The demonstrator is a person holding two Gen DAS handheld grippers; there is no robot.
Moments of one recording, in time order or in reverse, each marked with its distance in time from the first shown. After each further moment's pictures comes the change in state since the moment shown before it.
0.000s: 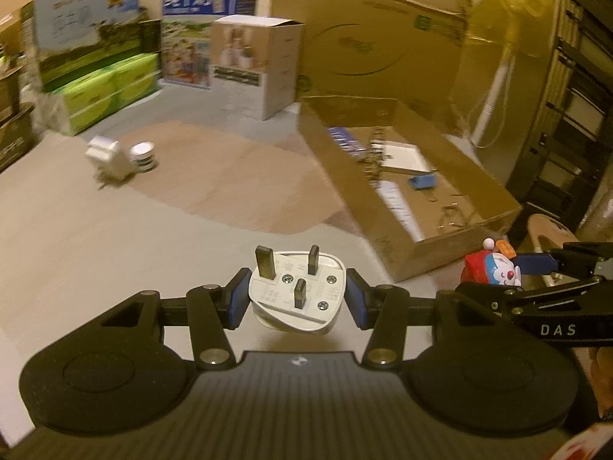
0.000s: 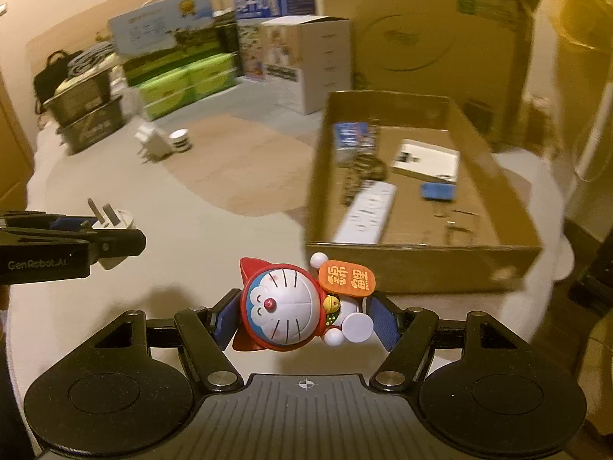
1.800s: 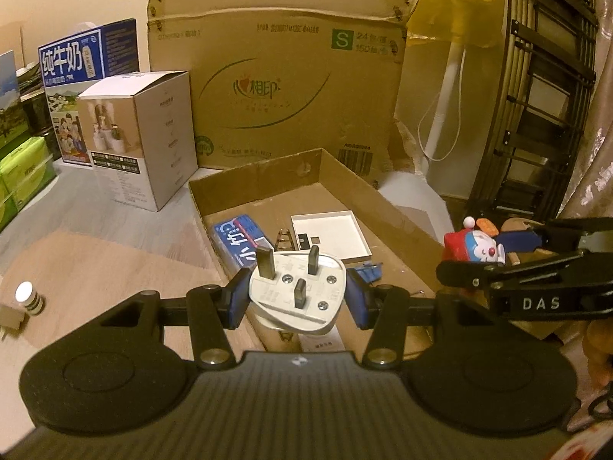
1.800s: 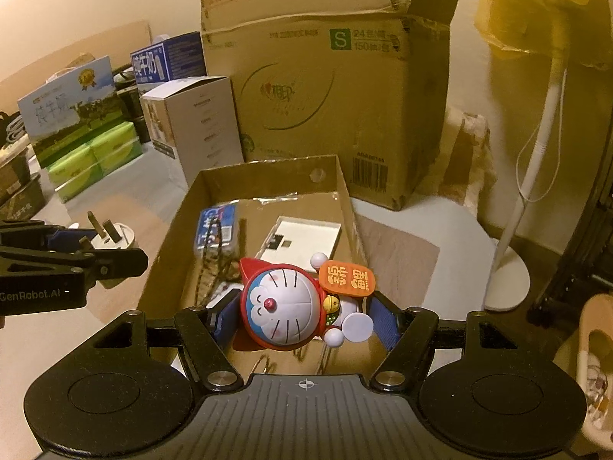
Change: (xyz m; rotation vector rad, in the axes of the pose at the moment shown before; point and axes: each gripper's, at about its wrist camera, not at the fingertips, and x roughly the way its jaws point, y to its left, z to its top) left arm 0.110 -0.085 0.117 0.170 -0.041 -0.113; right arm 0.028 -0.134 0.085 0.087 -0.104 -0.099
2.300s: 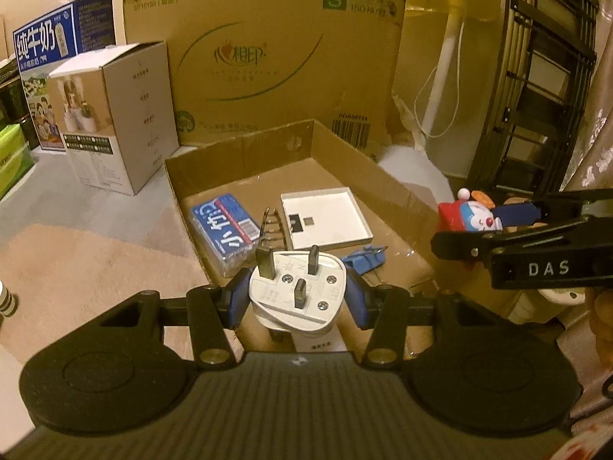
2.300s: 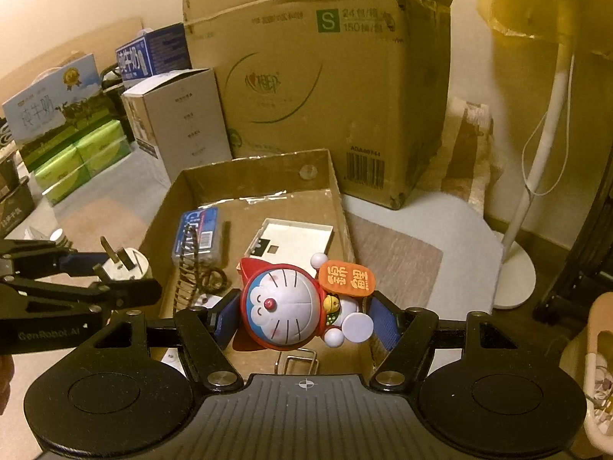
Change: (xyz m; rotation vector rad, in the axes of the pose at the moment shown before) left arm 0.042 -0.003 -0.009 0.021 0.066 -0.023; right arm 0.030 -0.018 0.007 0.025 0.030 0.011
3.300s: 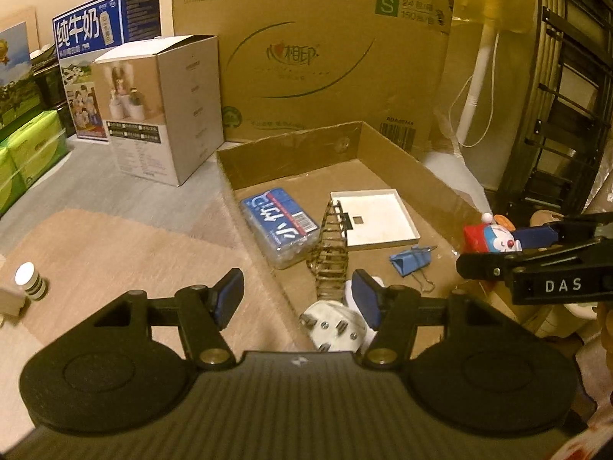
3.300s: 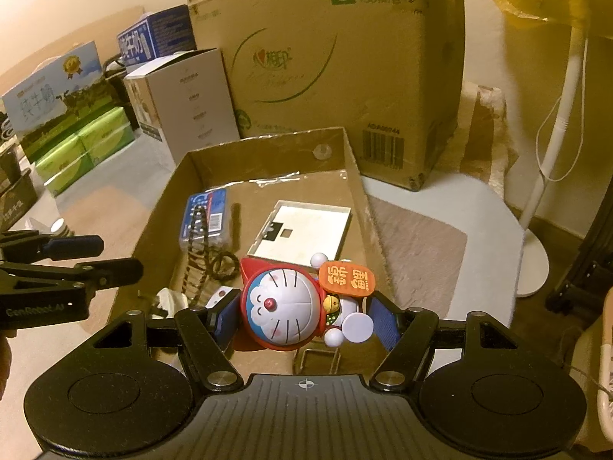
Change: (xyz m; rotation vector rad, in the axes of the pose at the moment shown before) left arm -0.008 0.029 -0.011 -0.048 -0.022 0.084; right arm 0.021 0.012 -0.006 0.009 0.040 0.025
